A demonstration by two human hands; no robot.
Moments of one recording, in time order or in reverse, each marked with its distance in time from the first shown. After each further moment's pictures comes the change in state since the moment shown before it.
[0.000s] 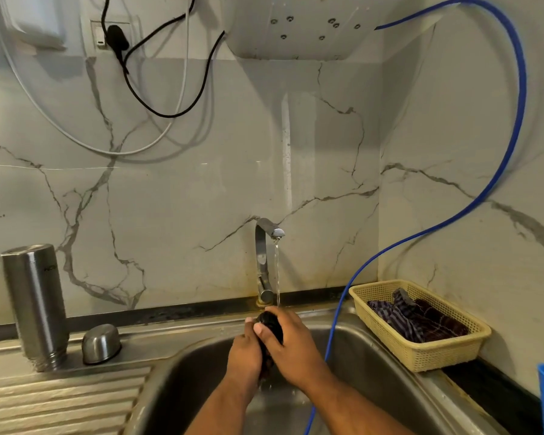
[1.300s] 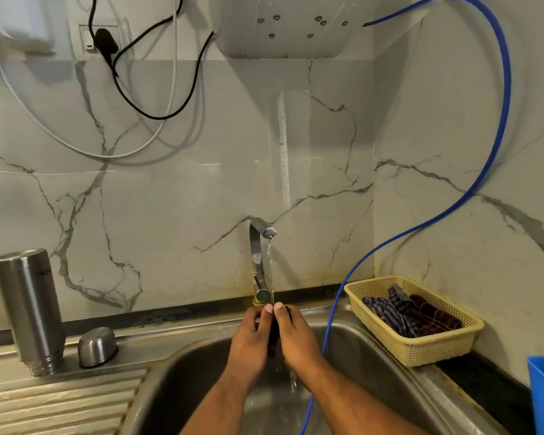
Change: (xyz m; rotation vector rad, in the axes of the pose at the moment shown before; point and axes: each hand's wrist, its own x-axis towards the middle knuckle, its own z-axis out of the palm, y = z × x) left_hand -0.012 0.009 0.006 0.158 -0.133 0.412; right_hand 0.005 0.000 -0.003 0.447 0.105 0.263
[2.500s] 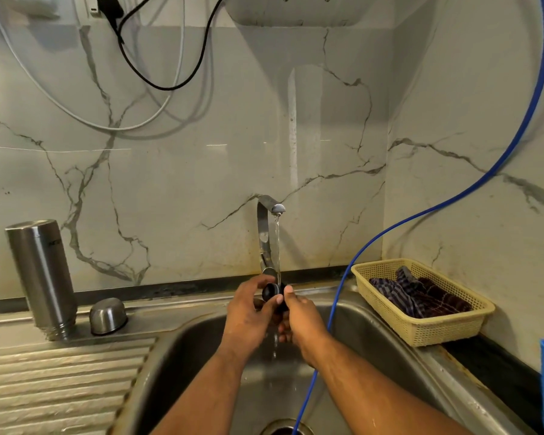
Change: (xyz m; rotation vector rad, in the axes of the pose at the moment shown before) left_hand 0.007 -0.011 -0.021 0.393 0.060 0.291; right_hand 0.002 0.004 0.001 0.175 -0.040 0.207
